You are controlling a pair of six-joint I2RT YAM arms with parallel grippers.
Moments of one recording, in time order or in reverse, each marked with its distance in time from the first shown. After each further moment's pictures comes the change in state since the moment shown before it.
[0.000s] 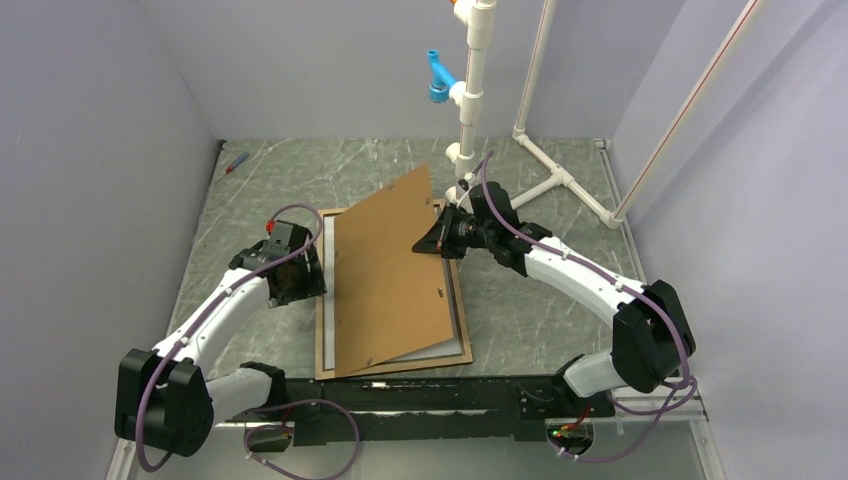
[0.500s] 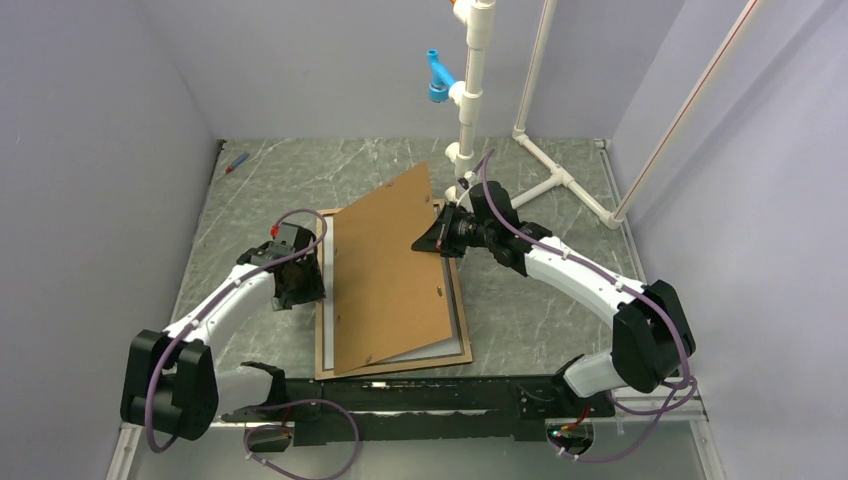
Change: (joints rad) left arm 0.005 0.064 -0.024 0.037 0.003 0.004; right arm 0.000 0.000 0.004 0.012 0.003 0.005
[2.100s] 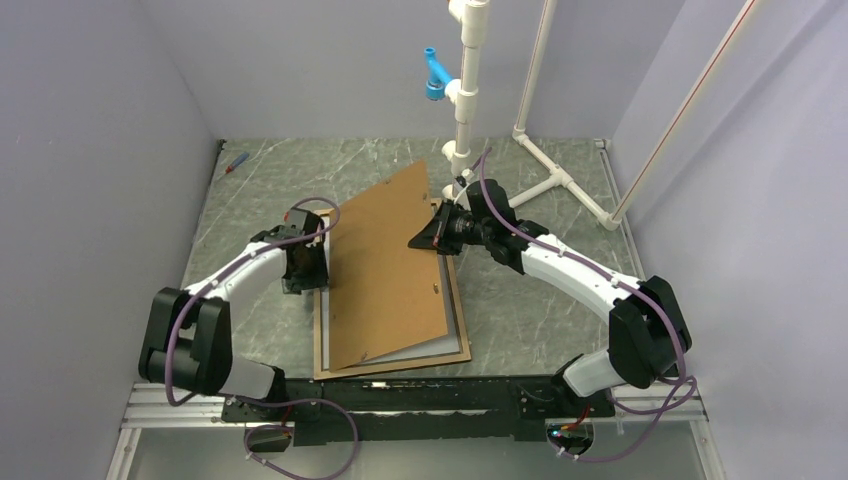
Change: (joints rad) left arm 0.007 0.238 0.114 0.069 0.000 0.090; right arm 0.004 0.024 0.018 0.024 -0.004 0.021
